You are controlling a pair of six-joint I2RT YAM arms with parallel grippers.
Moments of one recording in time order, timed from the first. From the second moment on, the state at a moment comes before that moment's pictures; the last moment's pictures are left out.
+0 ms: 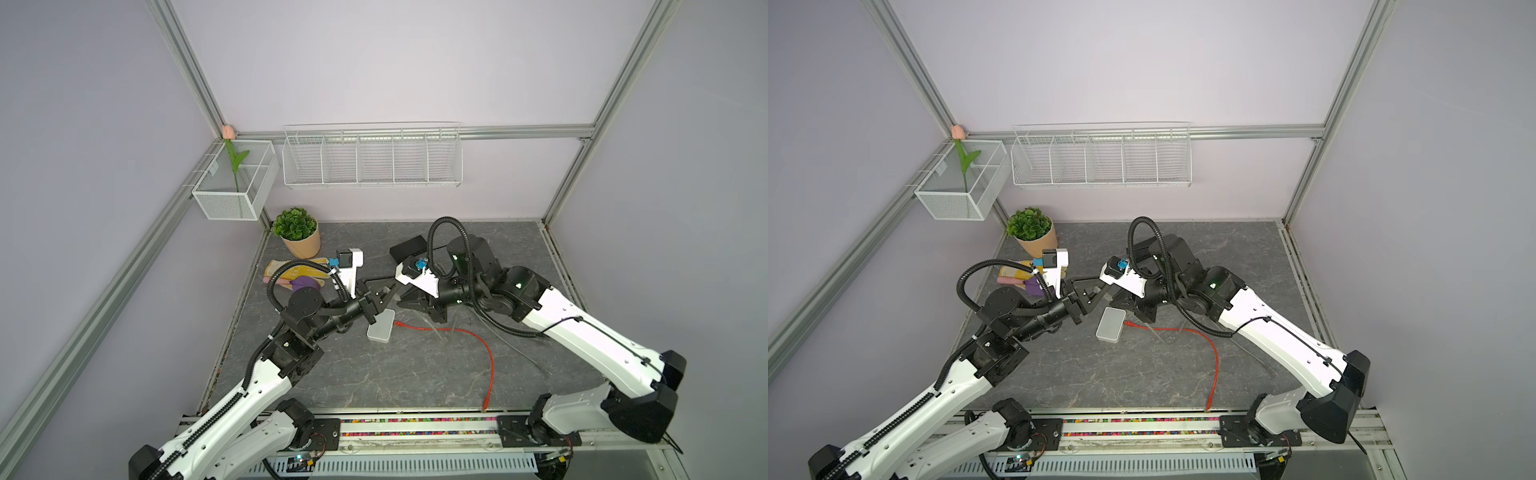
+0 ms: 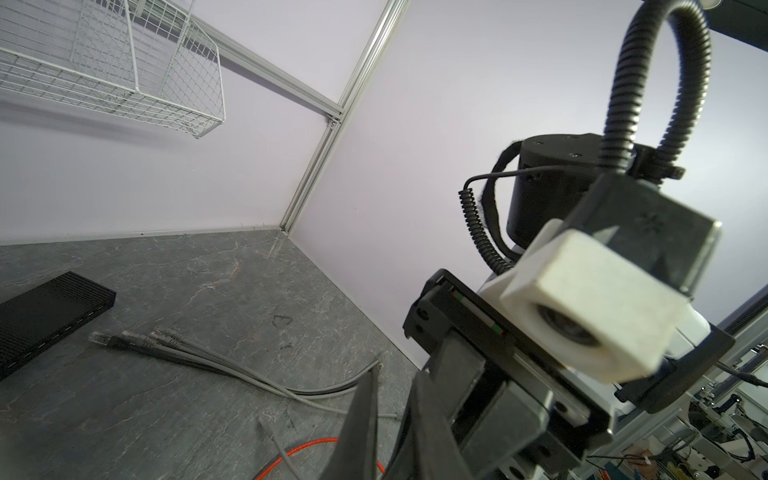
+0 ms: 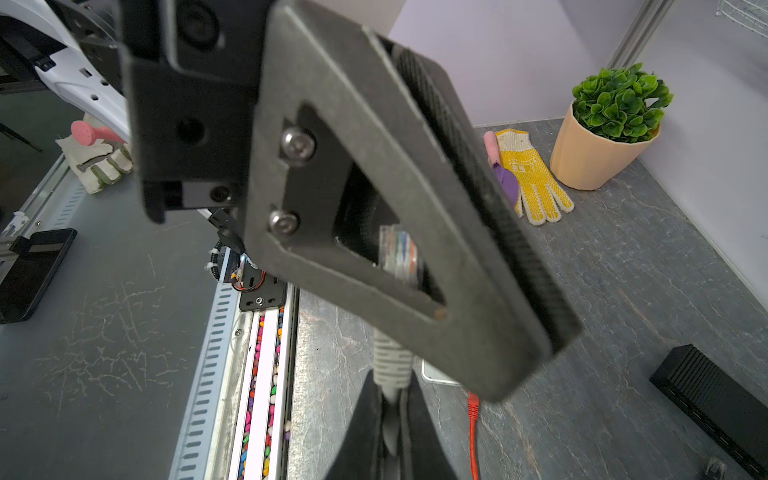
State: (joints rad) left arm -0.69 0.85 0.73 0.25 0.43 -0.61; right arm 0.87 1.39 1.47 -0.70 -0.53 -0.32
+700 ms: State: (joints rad) left arm -0.69 0.63 0.73 -0.08 0.11 -0.51; right arm 0.94 1.35 1.75 -0.88 0.18 -0.51
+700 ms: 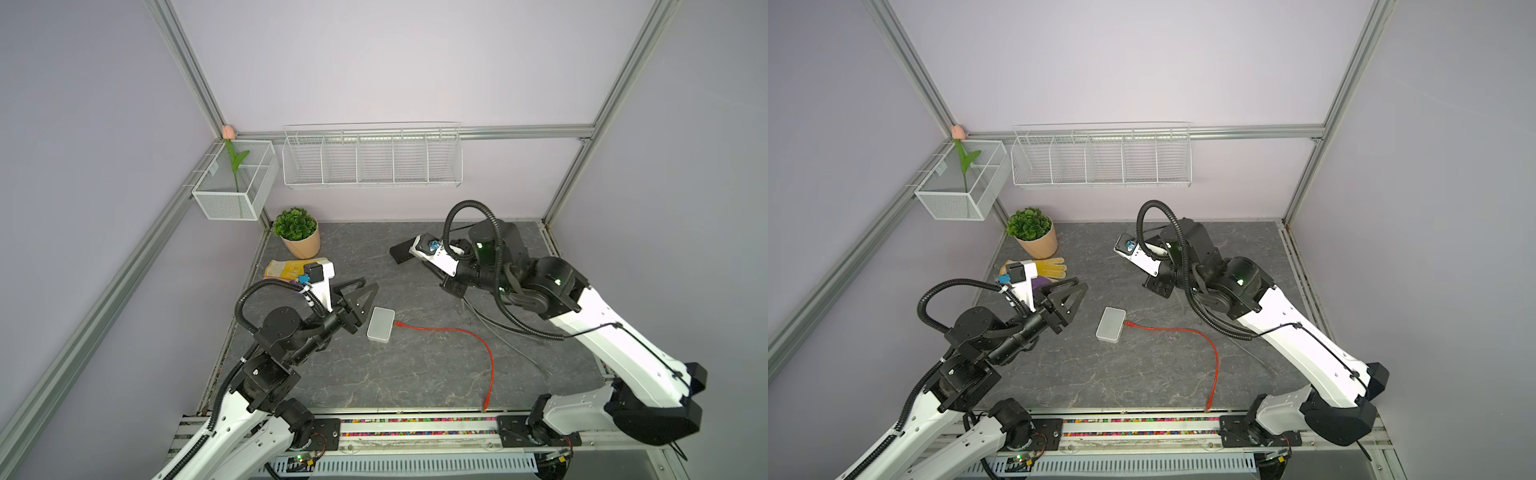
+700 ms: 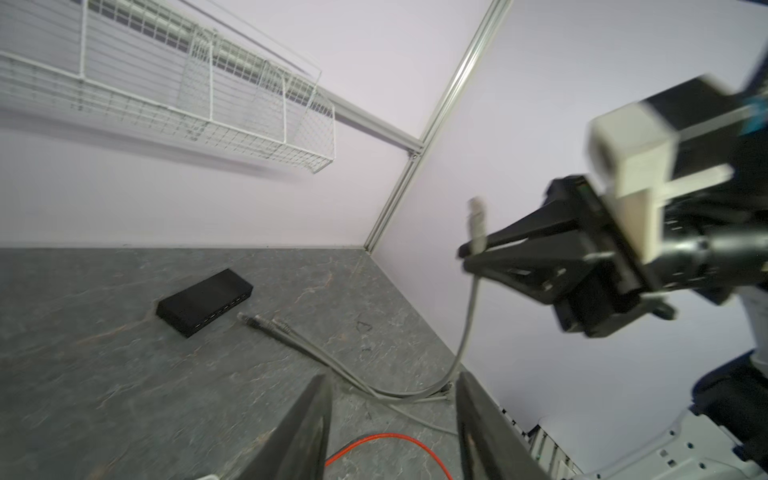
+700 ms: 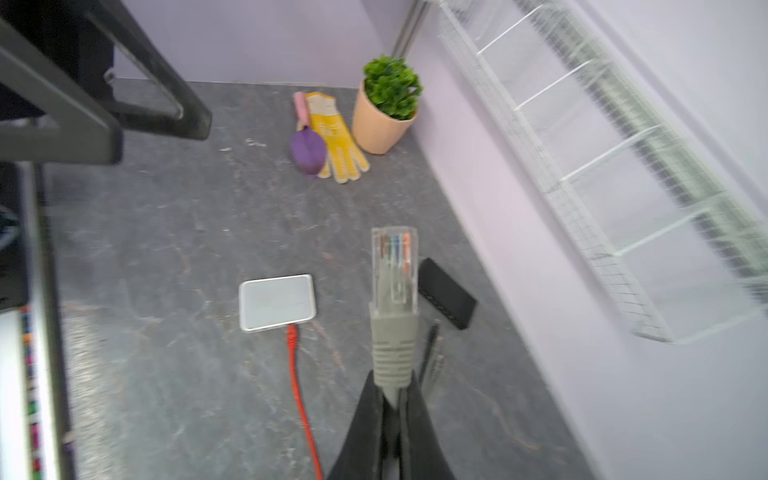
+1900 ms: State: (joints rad) left arm -0.57 1.07 0.46 -0.09 0.03 -0.61; right arm 1.00 1.94 1.36 -0.83 0.15 -0.37
